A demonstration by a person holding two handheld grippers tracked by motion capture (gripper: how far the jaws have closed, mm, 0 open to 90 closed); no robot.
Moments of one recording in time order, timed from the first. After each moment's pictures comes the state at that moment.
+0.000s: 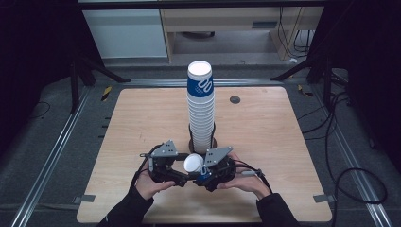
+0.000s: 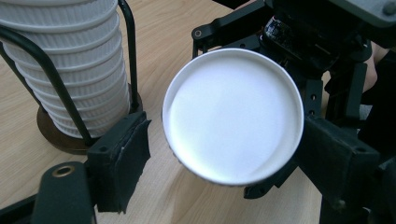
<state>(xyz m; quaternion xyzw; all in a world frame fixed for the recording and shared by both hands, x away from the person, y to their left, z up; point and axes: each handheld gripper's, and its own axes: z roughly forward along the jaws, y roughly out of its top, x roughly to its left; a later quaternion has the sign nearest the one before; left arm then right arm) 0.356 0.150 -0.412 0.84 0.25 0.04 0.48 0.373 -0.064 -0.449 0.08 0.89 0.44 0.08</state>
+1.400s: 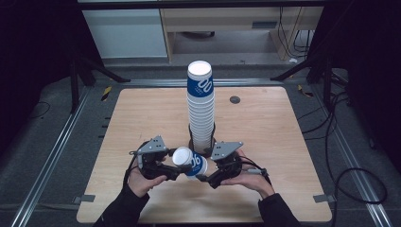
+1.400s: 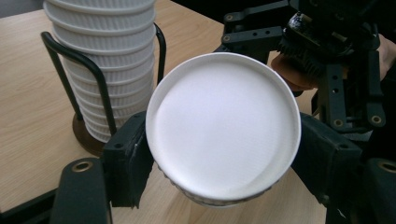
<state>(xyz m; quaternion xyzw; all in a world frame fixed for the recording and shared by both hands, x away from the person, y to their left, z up) 0.360 0.176 -0.399 0.81 0.27 0.06 0.51 0.376 -0.082 -0.431 0.12 0.86 0.48 0.09</state>
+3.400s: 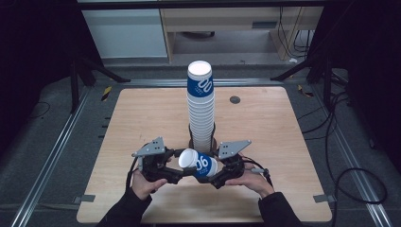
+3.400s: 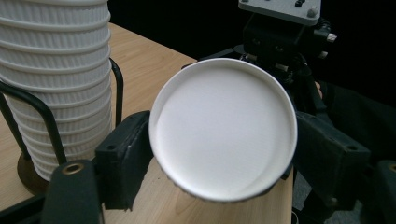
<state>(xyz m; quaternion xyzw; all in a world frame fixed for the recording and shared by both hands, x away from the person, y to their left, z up) 0.353 0.171 -0.396 0.78 0.22 0.02 0.58 0.378 -0.092 -0.439 0.10 0.82 0.56 0.01</state>
